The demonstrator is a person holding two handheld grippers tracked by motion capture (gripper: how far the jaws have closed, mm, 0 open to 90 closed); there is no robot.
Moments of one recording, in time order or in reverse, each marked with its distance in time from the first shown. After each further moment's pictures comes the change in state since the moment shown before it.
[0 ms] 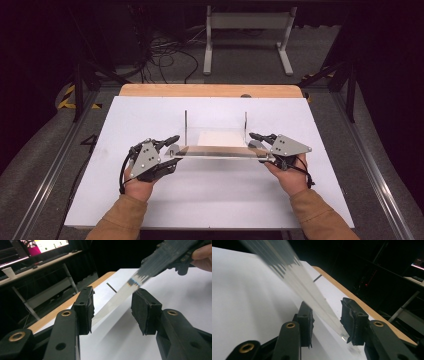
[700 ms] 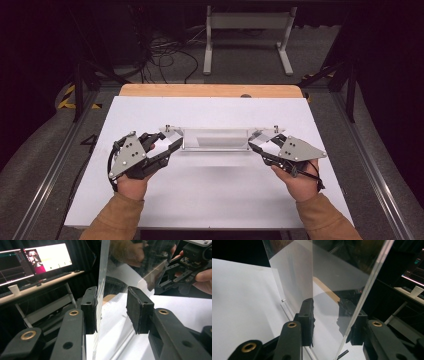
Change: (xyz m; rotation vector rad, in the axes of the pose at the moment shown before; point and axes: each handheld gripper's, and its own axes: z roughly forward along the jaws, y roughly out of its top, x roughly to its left) left arm 0.001 0.046 -0.028 -0.129 -0.003 -0.014; right arm 0.013 0.048 -0.036 -0.021 -0.027 -0.032
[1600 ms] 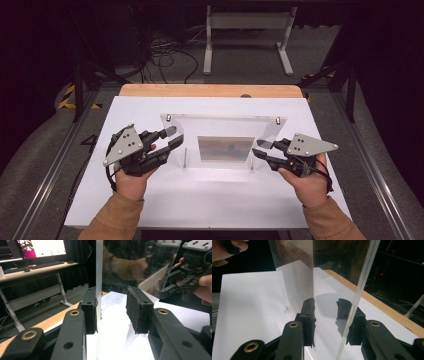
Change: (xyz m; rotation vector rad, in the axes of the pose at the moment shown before) left arm 0.007 0.011 0.003 0.046 -0.048 -0.158; right arm -0.003 0.013 -0.016 0.063 0.117 0.200
